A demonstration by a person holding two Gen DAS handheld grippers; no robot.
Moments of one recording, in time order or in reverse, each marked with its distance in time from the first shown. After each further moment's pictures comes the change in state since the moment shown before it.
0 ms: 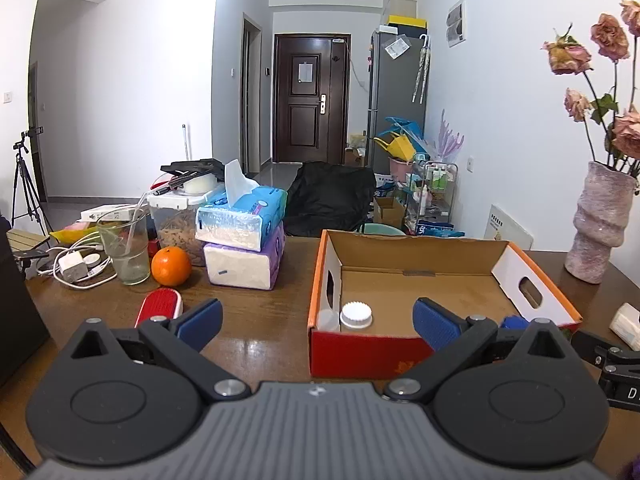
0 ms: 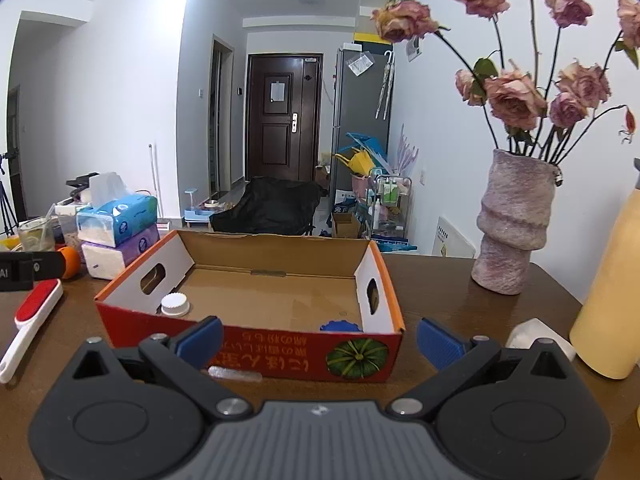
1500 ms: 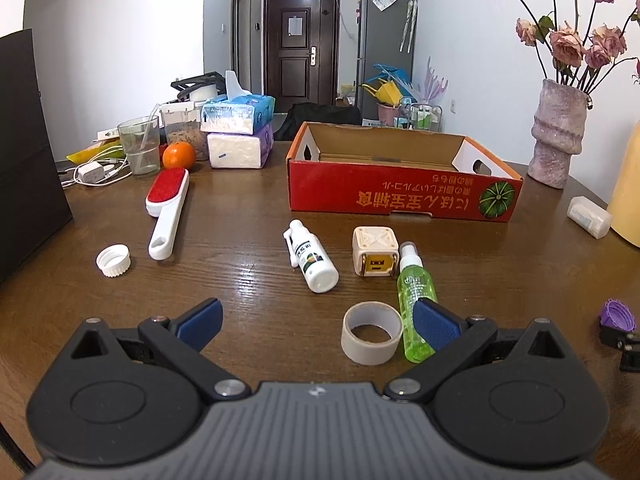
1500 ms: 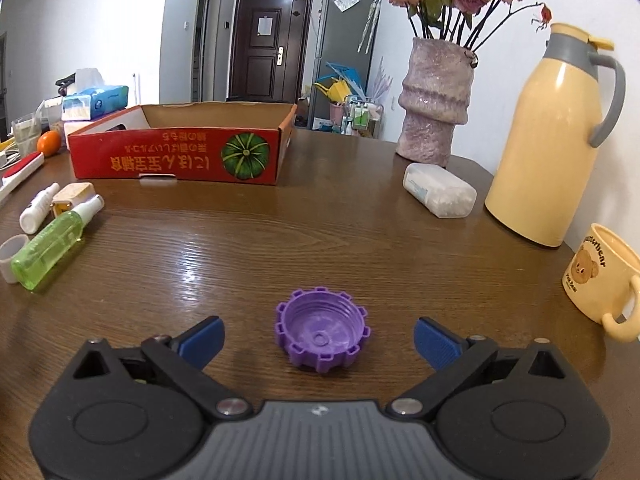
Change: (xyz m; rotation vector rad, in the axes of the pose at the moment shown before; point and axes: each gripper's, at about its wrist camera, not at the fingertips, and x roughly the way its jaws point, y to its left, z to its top) left arm -0.100 -0.022 -0.120 0.022 0.151 -0.014; right arm -0.075 -0.107 -0.138 -0.037 0.212 -0.054
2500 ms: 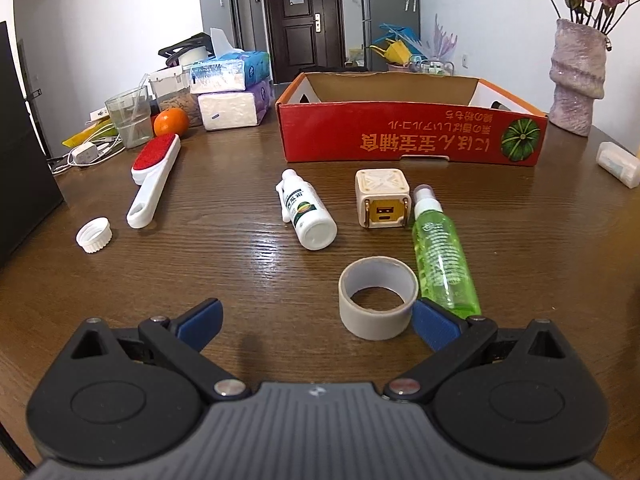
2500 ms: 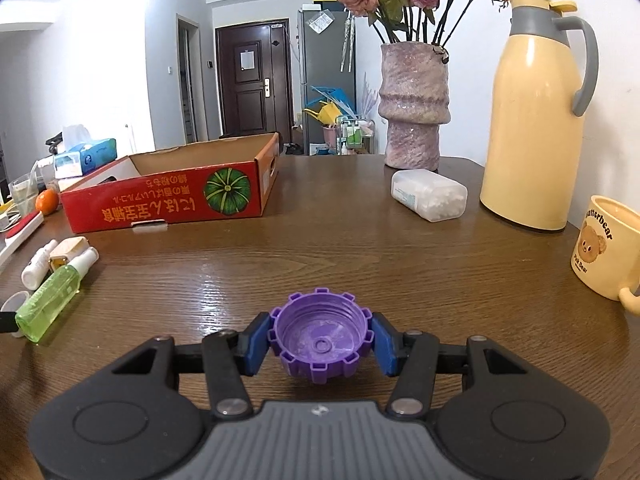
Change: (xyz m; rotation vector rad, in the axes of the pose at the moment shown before) left arm 0.051 -0.020 -0.019 0.064 0.105 0.072; right arm 0.005 -0.025 -0.005 0.141 -0.089 0.052
